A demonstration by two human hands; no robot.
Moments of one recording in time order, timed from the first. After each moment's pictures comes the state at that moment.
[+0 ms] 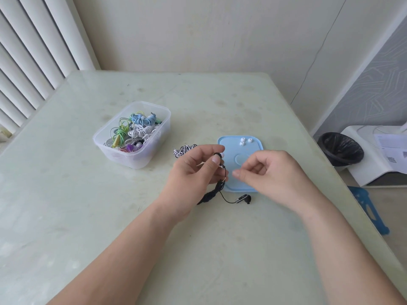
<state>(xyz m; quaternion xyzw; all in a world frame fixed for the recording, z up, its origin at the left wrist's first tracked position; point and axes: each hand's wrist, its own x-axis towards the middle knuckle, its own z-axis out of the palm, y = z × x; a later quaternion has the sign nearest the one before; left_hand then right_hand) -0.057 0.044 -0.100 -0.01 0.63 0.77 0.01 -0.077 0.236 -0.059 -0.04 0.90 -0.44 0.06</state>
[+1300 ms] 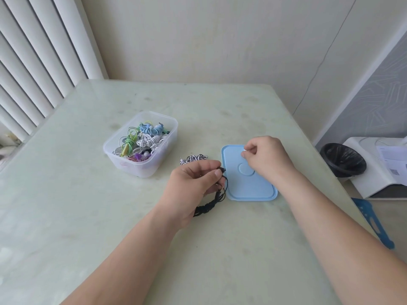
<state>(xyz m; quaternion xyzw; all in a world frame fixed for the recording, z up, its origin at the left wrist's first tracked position) -0.063 0.032 -0.100 -0.10 0.57 0.81 0.04 -0.174 0.226 -0.094 -0.04 0.95 -0.30 -0.05</state>
